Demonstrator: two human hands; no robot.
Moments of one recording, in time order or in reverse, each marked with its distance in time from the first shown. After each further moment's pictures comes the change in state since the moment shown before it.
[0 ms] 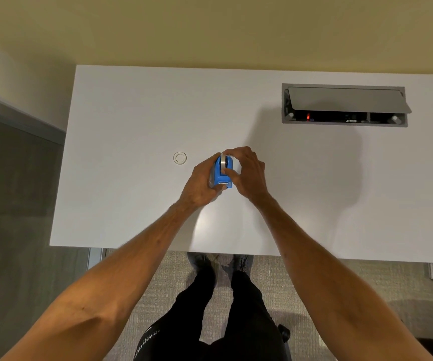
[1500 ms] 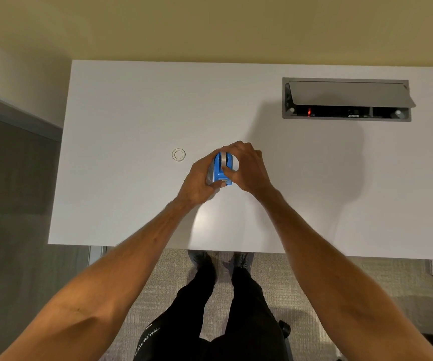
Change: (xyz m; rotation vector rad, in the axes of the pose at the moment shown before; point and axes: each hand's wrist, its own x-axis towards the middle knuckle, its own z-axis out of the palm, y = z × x) left_hand 0.002 -0.010 -0.001 0.000 0.000 0.074; right_hand 0.011 -0.006 -0.012 -0.129 -0.106 -0.140
